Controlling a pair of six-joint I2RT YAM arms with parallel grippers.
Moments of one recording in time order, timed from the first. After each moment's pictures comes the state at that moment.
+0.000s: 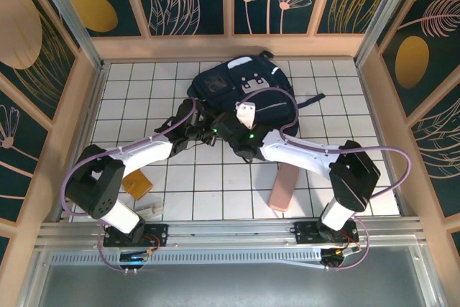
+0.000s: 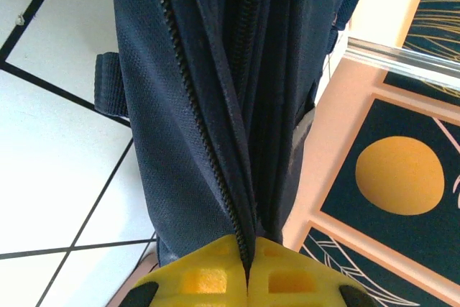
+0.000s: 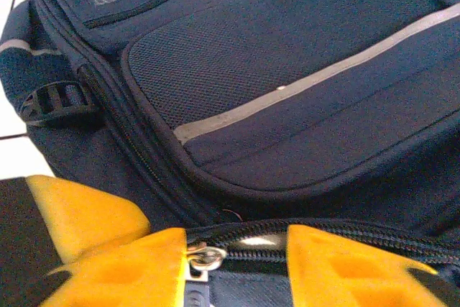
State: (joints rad) left arm -0.60 1.57 0.87 0.14 0.37 -1.63; right arm 0.98 1.65 1.21 -0.53 0.63 0.86
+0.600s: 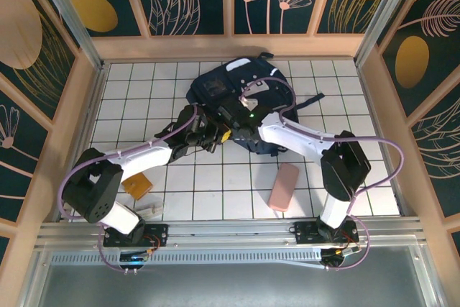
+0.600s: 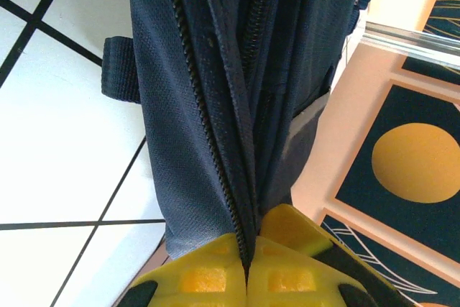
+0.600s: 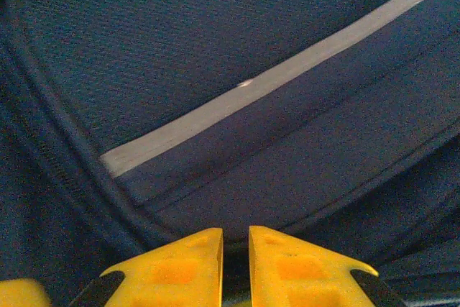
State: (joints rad) left arm -0.62 1.53 0.81 0.14 0.37 -1.63; right arm 0.86 1.75 1.38 -0.84 0.42 0.79
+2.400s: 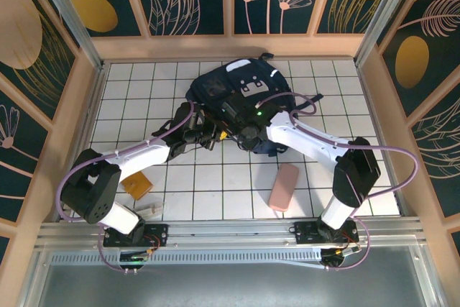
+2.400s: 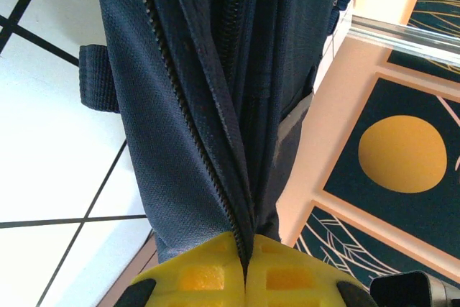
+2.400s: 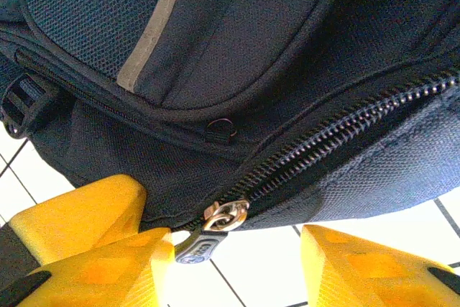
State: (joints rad) left arm -0.60 1.53 0.82 0.14 0.41 -1.62; right arm 0.87 1.67 1.41 -0.88 0.11 1.49
